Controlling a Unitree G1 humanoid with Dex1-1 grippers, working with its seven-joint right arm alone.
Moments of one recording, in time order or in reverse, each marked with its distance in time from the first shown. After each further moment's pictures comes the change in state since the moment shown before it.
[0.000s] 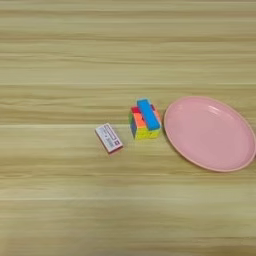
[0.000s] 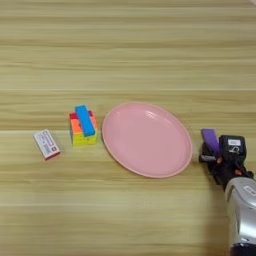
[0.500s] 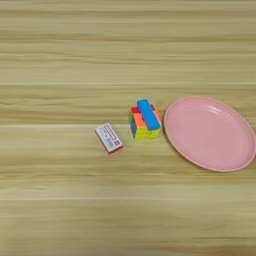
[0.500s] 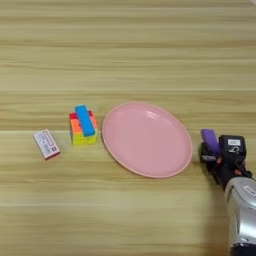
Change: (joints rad) arm 0.000 0.000 0.002 -0.002 0.002 -0.002 -0.004
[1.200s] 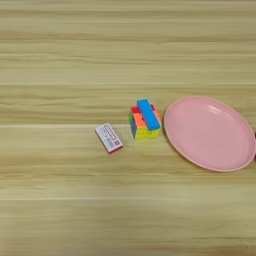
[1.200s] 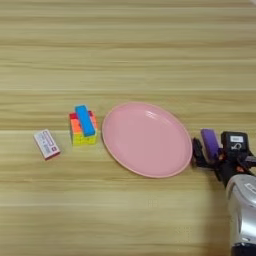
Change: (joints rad) arm 0.006 0.000 -0.006 -0.051 0.006 0.017 -0.023
